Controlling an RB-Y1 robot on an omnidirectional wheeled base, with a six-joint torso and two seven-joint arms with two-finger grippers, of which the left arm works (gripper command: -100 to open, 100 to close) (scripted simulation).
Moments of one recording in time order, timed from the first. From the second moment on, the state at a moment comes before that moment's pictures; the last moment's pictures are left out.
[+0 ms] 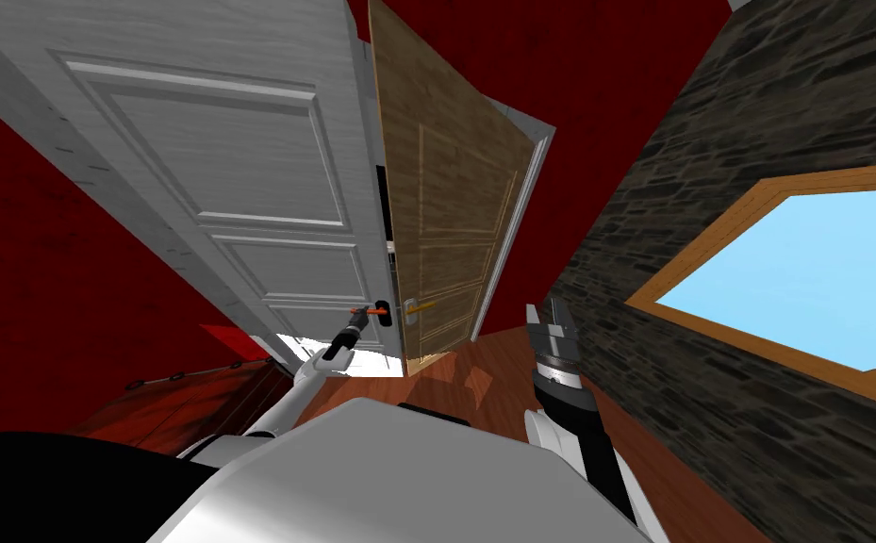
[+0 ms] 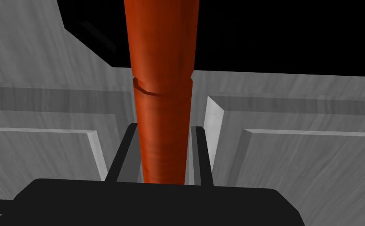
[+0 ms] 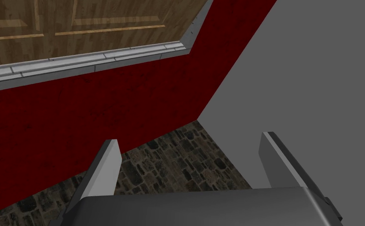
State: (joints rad) arm -0.02 0.43 0.15 -1.05 0.16 -0.40 0.26
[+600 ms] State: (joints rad) arm 0.03 0.48 0.09 -1.10 0.17 -0.42 0.31
